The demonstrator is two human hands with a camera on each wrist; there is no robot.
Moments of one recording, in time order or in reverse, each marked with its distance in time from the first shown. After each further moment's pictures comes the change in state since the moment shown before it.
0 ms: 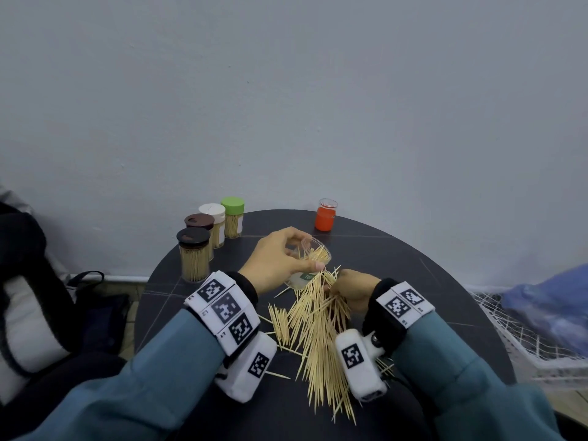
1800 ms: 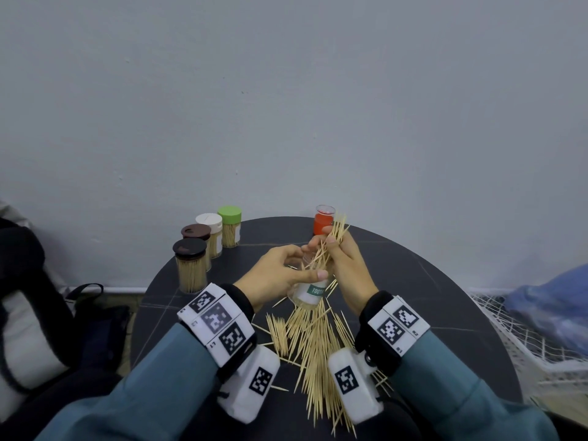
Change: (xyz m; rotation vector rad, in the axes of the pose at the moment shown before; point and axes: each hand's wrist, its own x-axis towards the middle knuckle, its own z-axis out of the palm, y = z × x) left_hand -0.001 0.002 0.007 -0.176 -0.117 -0.105; right_hand -0.052 -0.037 0.011 0.688 0.141 -0.730
